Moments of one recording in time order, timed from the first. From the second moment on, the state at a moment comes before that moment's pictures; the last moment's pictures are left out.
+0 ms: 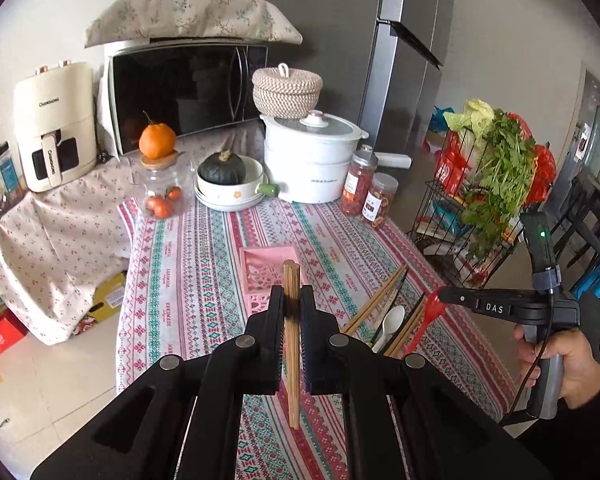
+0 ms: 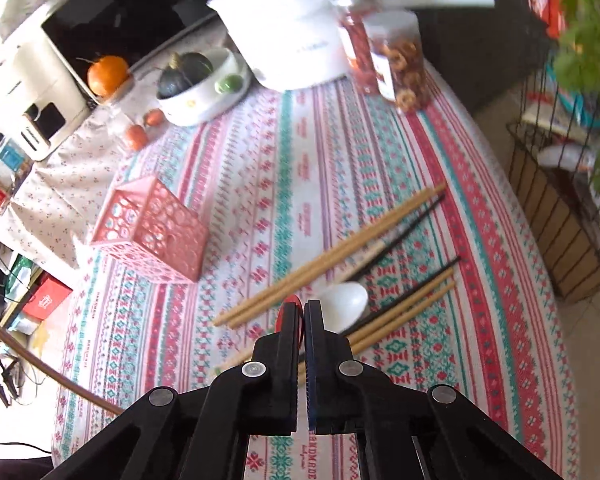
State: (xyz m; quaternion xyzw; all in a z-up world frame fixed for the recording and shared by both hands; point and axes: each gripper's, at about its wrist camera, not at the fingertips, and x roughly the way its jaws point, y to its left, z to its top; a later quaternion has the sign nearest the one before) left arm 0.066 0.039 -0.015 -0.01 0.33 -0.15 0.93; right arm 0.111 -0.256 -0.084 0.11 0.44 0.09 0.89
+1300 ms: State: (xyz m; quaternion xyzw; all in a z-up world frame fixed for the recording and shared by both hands) left arm 0.219 0.038 -0.042 -0.06 0.35 -0.12 0.93; right arm 0.201 -0.144 -0.031 0.01 0.31 0.11 0.94
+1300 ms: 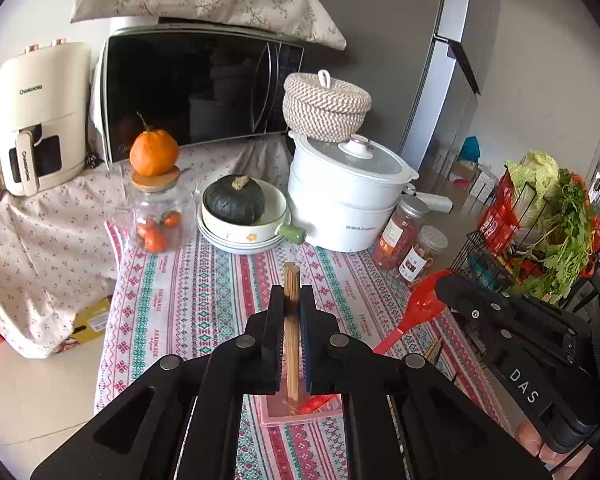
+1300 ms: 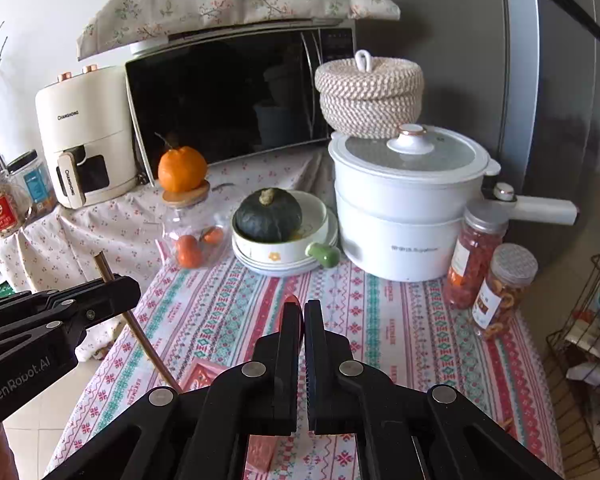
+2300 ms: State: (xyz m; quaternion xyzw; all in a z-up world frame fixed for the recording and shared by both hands) left arm 0.215 0.048 -0.049 -0.06 0.37 -0.13 0.92; right arm 0.212 -0.154 -0.037 0.08 0.34 0.17 0.92
